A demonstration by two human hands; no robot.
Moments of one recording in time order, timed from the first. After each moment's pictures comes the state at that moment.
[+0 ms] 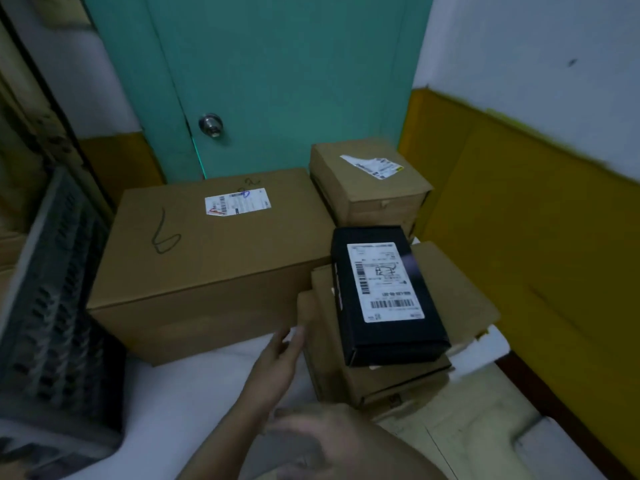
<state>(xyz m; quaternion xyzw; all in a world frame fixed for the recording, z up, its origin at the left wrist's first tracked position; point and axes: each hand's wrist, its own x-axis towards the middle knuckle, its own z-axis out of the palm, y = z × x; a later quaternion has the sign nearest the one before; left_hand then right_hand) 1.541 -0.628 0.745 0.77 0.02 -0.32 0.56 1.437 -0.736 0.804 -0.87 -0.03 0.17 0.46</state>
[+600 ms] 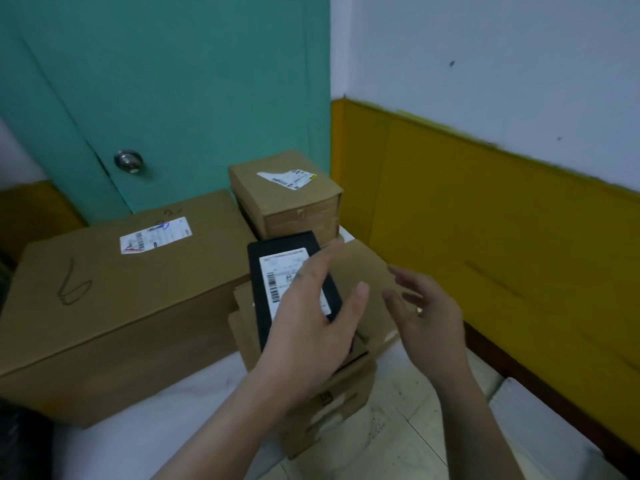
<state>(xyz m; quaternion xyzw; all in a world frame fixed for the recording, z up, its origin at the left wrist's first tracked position) 1.478 -0.737 0.857 0.76 -0.37 -0.13 0.52 1.387 -0.877 0.802 -0.78 0.32 -0.32 0.43</state>
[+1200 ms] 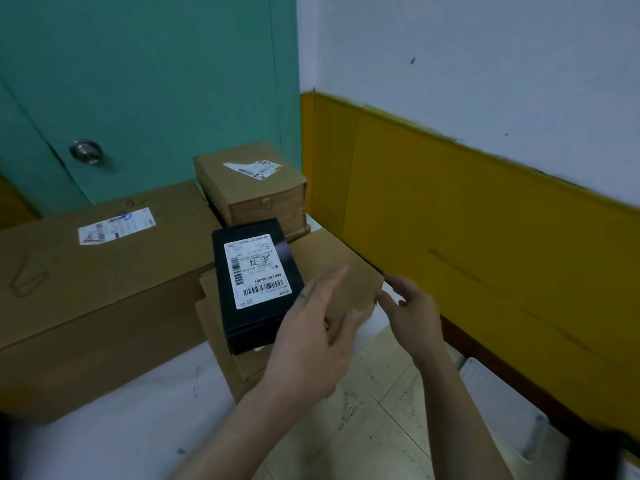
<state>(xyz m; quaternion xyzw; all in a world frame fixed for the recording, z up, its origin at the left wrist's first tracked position) 1.428 -0.750 0.821 0.77 -0.42 -0.13 0.46 1.351 -0.920 0.753 -0.76 0.41 -0.25 0.43</state>
